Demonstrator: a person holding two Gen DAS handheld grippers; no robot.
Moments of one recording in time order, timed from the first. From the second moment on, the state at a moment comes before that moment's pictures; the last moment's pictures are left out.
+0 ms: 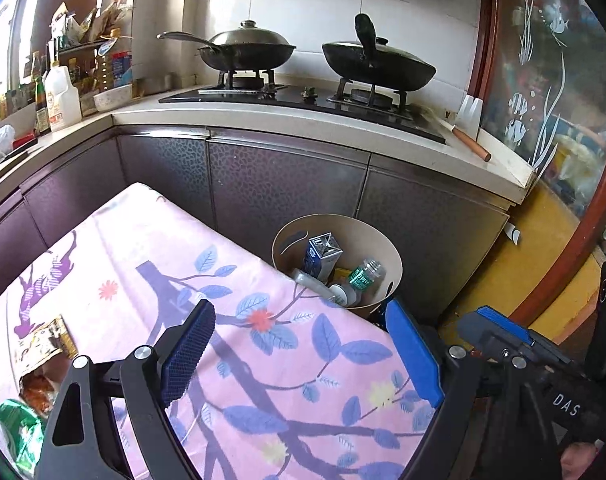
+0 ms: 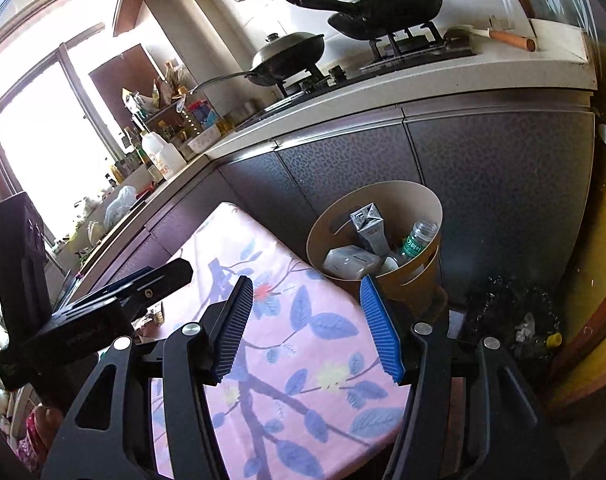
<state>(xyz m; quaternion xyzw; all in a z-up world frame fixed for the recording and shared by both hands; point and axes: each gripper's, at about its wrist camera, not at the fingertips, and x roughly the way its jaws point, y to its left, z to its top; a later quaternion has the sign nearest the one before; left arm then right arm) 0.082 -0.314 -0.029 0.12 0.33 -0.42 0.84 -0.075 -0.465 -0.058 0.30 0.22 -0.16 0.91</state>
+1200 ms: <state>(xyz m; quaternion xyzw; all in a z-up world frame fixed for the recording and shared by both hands) 0.083 -0.214 -0.025 0.09 0.28 -0.36 0.89 -0.043 -0.391 -0.046 0.27 0.25 -0.10 0.92</state>
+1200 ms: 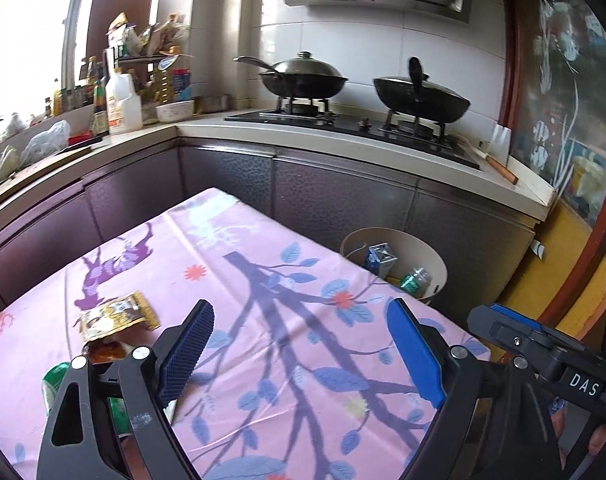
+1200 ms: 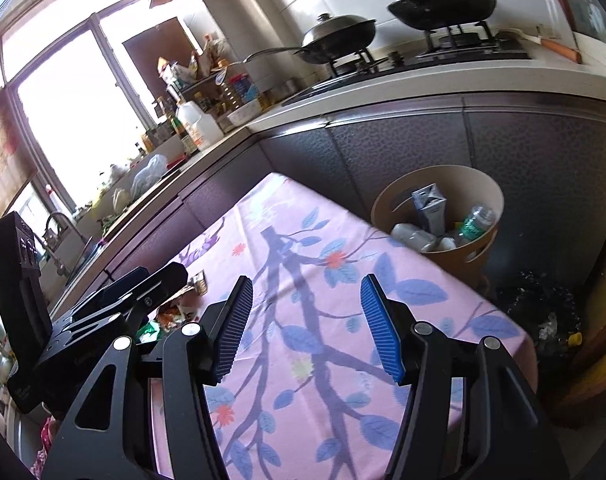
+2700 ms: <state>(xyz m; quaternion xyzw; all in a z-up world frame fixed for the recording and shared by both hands) 0.146 -0.025 -0.052 -0.01 0.30 -0.21 0.93 0.016 -0.289 -0.077 0.23 0.32 -0.03 0.92</state>
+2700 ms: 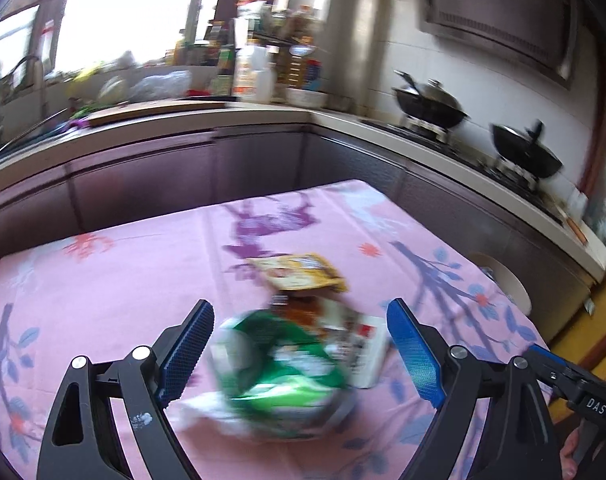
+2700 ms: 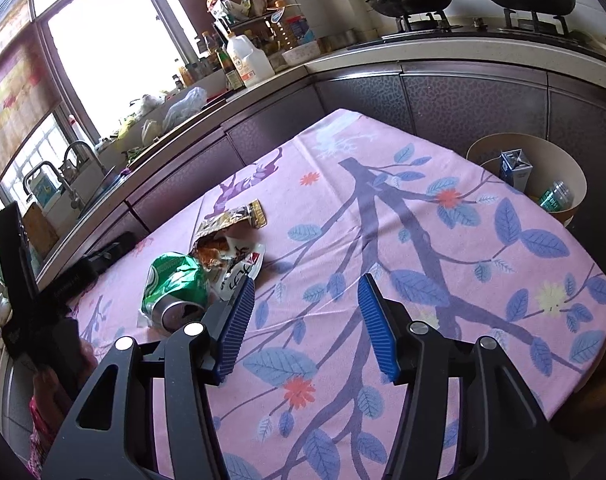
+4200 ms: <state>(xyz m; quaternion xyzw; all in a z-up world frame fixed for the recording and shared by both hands) 0.147 0.139 -0.119 -0.09 0.39 -0.03 0.92 0.102 -0.166 -0.136 0.23 0.43 0.21 0.85</state>
